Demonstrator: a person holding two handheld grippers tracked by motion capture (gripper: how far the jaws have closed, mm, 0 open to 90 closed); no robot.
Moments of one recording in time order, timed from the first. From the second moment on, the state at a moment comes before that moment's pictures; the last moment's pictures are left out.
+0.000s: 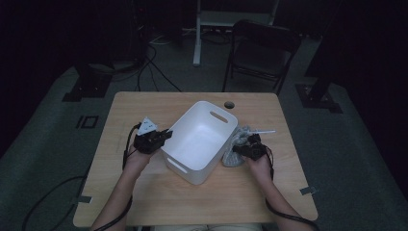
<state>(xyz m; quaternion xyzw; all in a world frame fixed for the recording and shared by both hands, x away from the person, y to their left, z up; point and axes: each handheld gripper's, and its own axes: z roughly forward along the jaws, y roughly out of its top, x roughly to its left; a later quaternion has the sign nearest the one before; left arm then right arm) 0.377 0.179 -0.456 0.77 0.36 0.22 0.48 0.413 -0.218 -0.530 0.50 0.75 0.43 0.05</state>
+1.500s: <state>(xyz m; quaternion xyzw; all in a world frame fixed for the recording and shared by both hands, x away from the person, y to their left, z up) 0.380 0.180 -0.457 0.77 0.35 0.20 0.49 0.391 -0.220 -0.497 0.48 0.73 0.48 0.08</state>
